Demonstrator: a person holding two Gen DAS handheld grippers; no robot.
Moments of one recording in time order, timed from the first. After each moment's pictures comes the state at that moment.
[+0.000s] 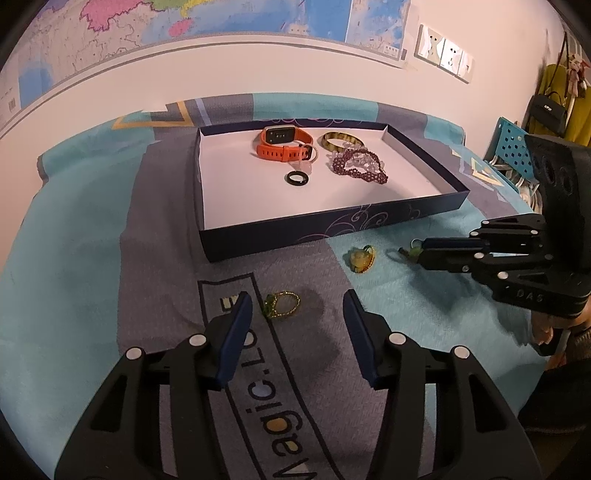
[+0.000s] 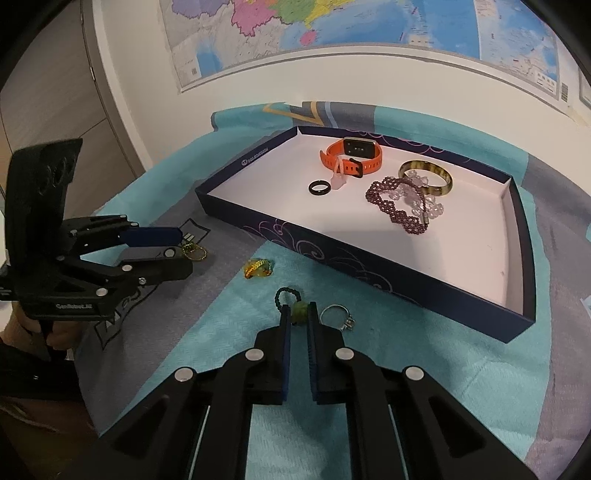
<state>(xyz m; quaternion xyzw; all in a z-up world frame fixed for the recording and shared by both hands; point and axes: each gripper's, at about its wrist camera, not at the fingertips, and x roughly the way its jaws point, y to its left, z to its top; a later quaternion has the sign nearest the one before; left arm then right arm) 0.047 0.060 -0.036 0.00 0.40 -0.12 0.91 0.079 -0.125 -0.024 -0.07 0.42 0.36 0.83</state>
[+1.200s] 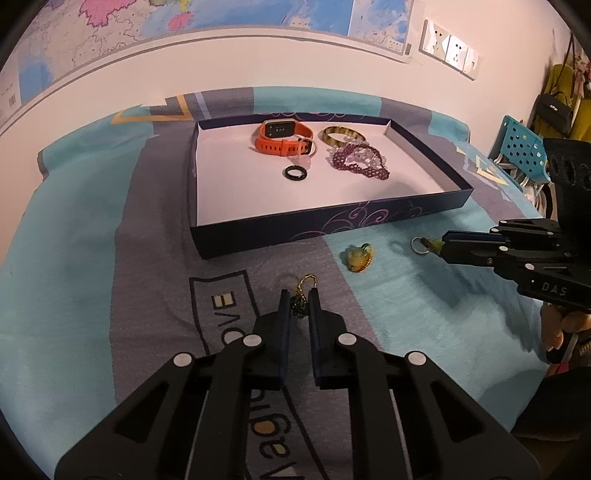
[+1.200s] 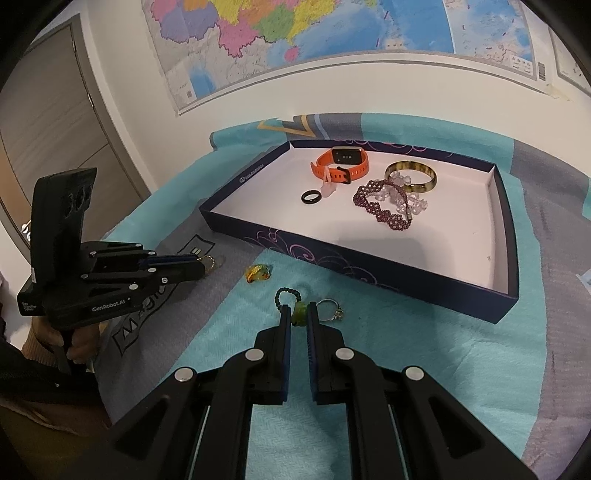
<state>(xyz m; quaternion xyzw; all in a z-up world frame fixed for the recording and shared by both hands) 0.048 0.053 -0.036 0.00 0.41 -0.11 0.91 0.073 -0.144 -0.016 -0.02 0.41 0.36 0.84</state>
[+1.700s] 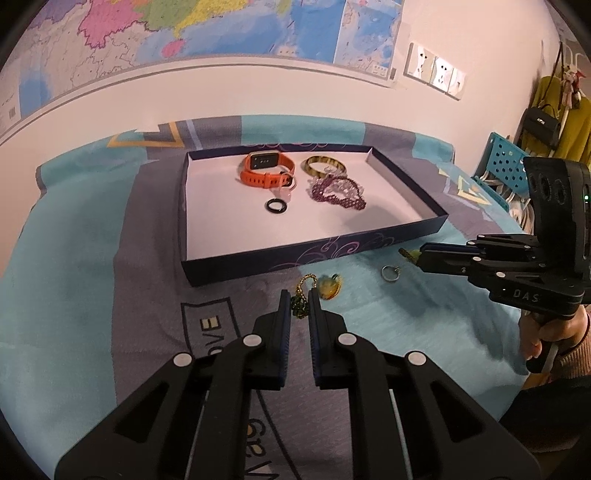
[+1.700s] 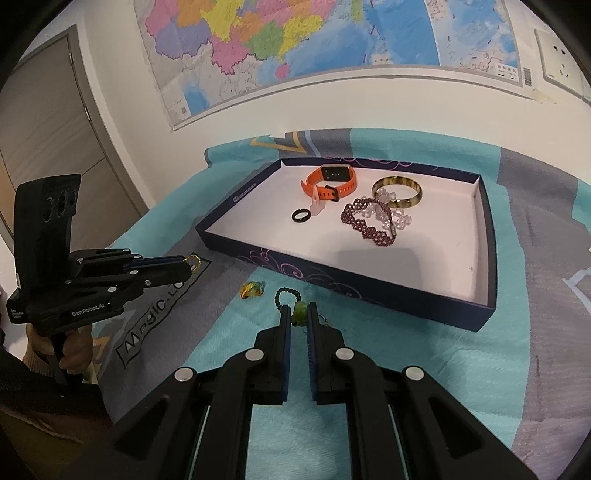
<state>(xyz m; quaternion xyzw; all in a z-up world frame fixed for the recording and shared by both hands) 0.042 0.045 -0.012 -0.01 0.37 -0.13 0.92 0.074 -0.154 -0.003 -0.01 0.40 0.35 0.85</state>
